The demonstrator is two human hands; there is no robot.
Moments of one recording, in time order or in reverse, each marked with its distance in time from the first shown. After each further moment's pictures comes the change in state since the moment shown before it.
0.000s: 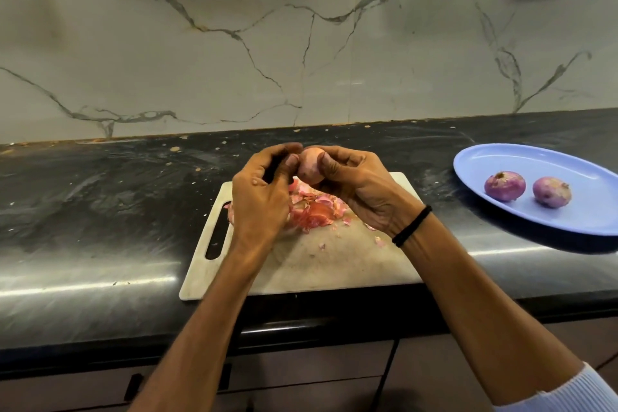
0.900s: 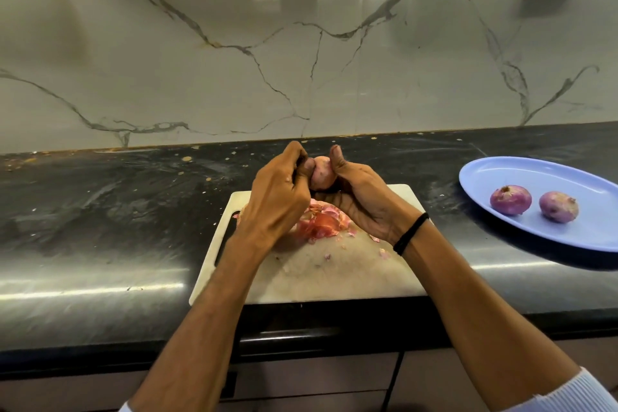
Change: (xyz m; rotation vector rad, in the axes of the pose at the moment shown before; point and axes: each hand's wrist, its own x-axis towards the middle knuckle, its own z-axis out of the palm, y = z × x) left_hand 0.033 -0.008 0.002 0.486 -0.214 0.266; right_hand 0.012 0.002 0.004 -0.032 0.044 0.075
